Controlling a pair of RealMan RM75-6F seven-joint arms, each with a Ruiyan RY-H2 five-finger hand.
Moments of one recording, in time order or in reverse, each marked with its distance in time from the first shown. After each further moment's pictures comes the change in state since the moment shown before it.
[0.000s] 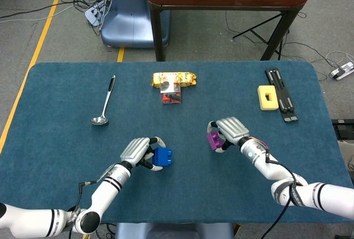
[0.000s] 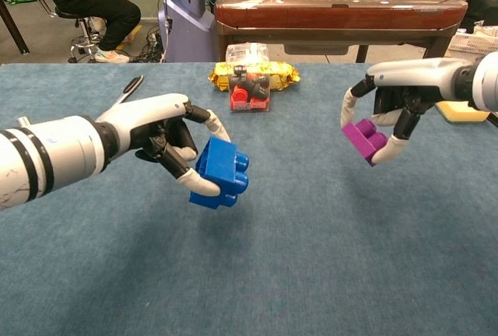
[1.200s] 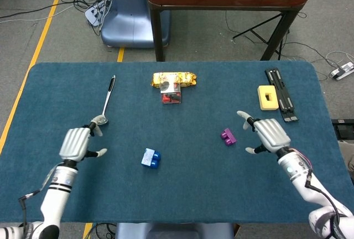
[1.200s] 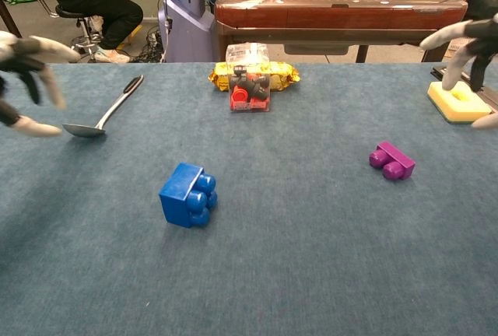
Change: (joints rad) left arm 0.233 0.311 0.136 -0.046 0.238 0.363 0.060; right arm -0.271 0.247 -0.066 -0.197 -0.248 0.366 0.085
